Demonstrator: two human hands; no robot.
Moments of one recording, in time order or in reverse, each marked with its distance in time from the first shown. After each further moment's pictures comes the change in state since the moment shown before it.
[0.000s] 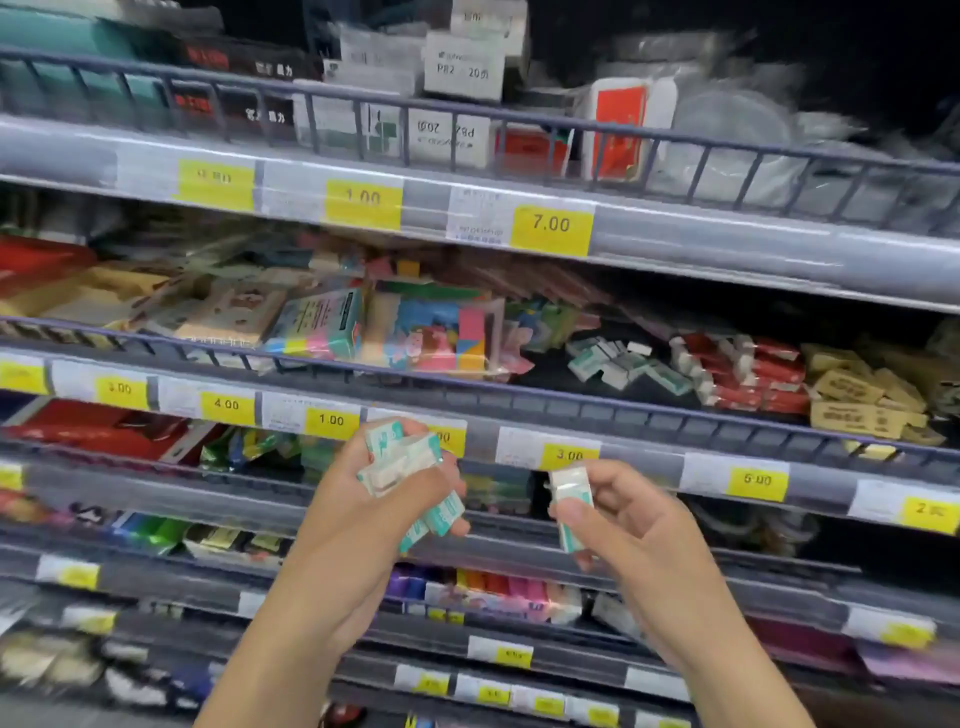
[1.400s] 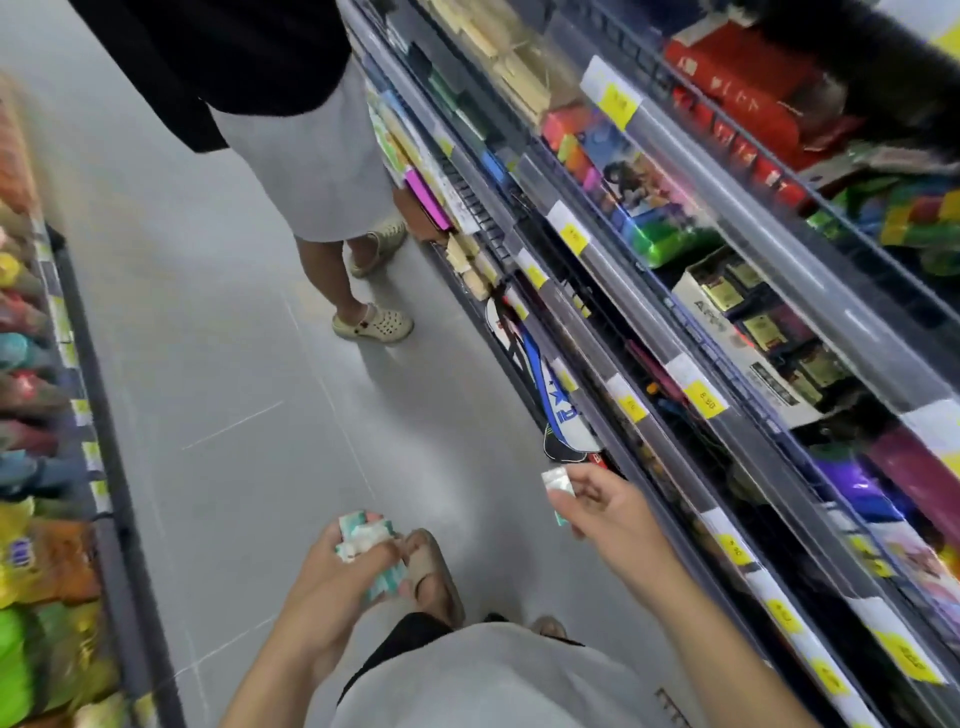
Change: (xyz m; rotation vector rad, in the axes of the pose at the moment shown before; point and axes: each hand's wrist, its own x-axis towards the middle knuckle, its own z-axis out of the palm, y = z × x) left_hand -0.373 -0.154 -0.309 -0.196 1.180 -0.483; right_hand -0.074 0.232 0.353 -0.167 -0.867 0.518
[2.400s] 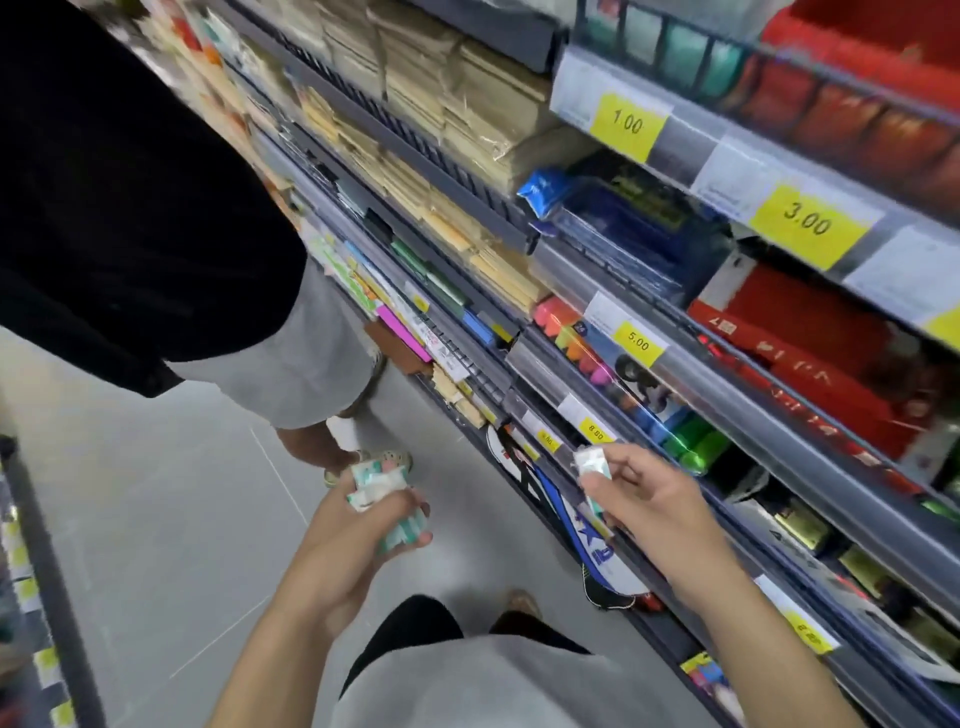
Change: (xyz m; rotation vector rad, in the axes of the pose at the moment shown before) left_hand 0.209 0.335 0.091 0.032 -0.196 0.173; right_hand 0.226 -0.212 -0.012 0.086 0.209 -0.143
